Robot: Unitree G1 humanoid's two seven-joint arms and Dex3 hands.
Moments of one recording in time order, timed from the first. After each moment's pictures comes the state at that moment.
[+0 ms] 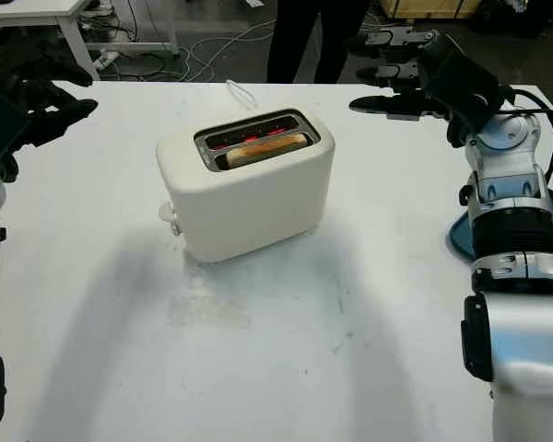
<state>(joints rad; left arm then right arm) -0.63 0.54 0.15 0.27 0.05 0.00 -0.22 -0.94 -0.56 -0.05 0.73 -0.02 -0.18 0.54</state>
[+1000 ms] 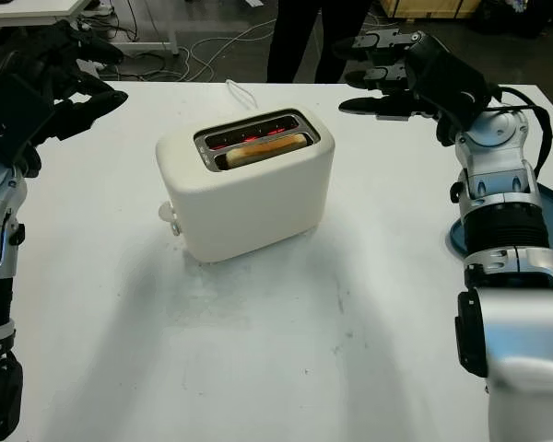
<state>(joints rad) -0.59 0.47 0.12 -0.04 0.06 0.26 -0.22 -0.96 -0.54 -0.03 0.75 -0.02 -0.18 0.54</state>
